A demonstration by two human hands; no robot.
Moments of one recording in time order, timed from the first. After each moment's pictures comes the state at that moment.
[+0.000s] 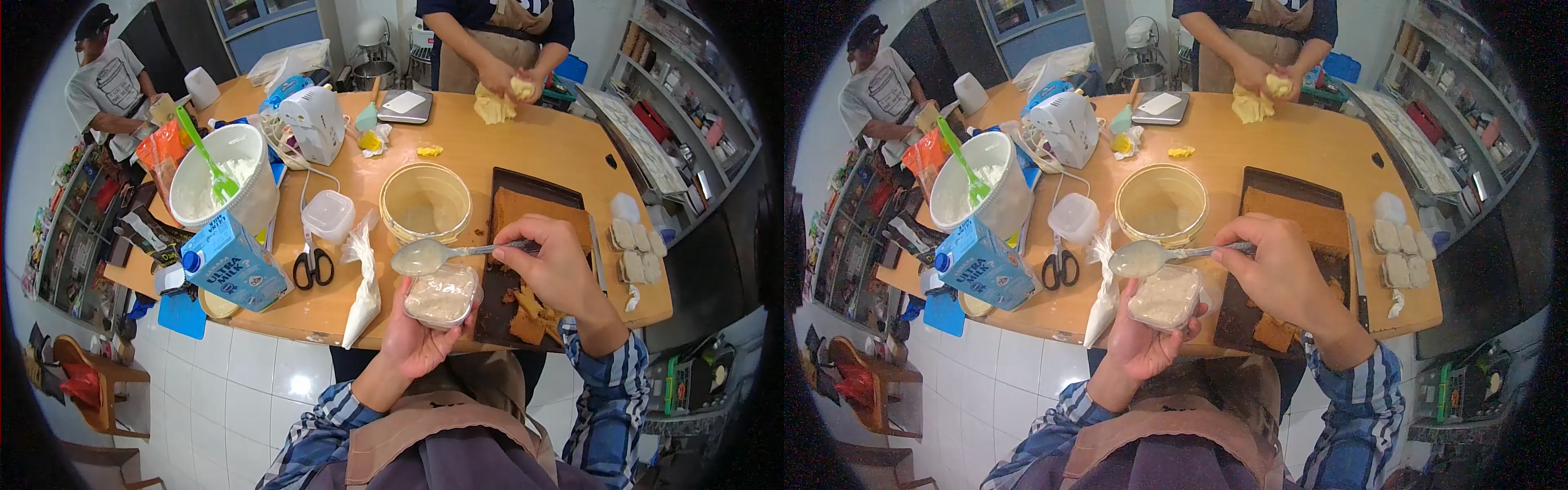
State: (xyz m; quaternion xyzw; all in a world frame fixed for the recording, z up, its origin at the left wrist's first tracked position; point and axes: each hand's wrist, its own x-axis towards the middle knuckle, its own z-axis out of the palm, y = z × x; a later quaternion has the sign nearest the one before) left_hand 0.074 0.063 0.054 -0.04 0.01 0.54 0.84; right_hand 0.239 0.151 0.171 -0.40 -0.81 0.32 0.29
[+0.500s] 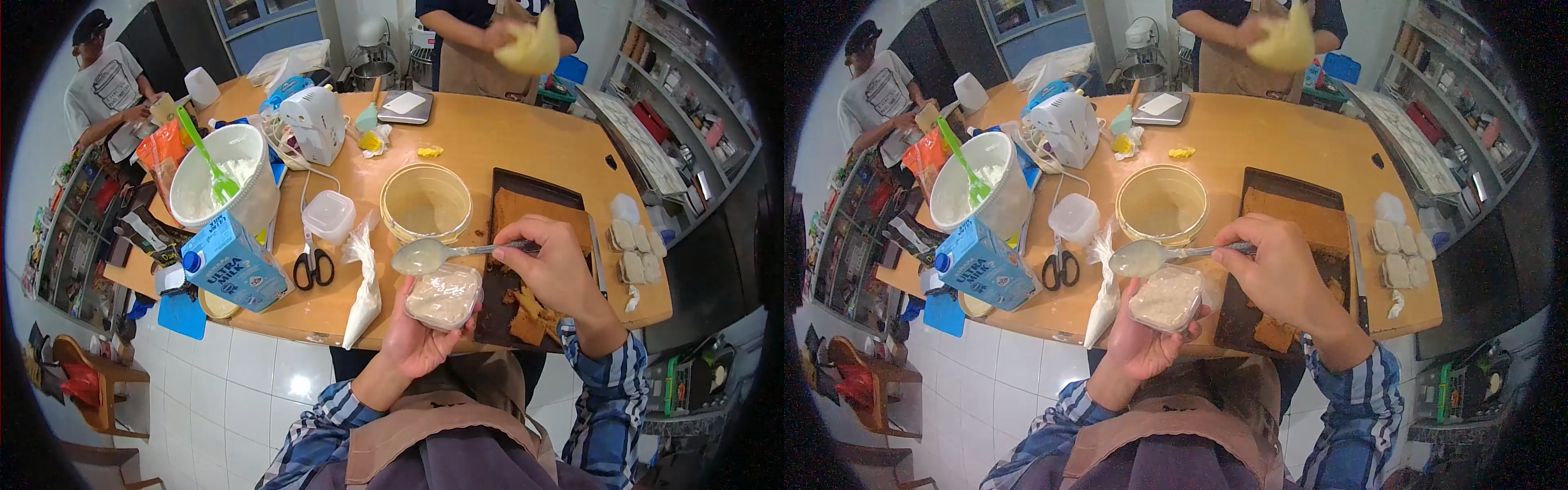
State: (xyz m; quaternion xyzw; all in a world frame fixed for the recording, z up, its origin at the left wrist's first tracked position) left_hand 0.073 0.064 0.059 -0.05 0.02 0.52 0.85; right_hand 0.239 0.153 0.167 -0.38 -0.82 0.31 0.30
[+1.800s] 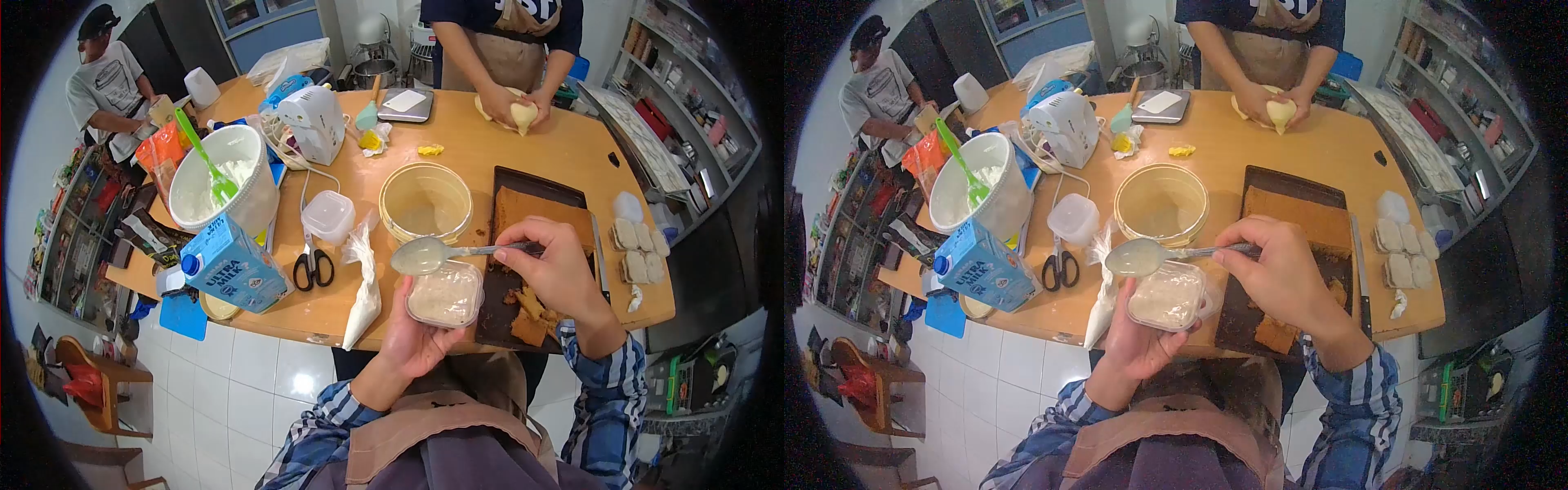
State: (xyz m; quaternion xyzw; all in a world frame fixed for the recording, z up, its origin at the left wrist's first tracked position) left_hand 0.073 0.065 0.055 0.02 0.09 0.57 0.81; right_hand 0.242 0.155 0.163 -0.39 -0.80 0.34 0.31
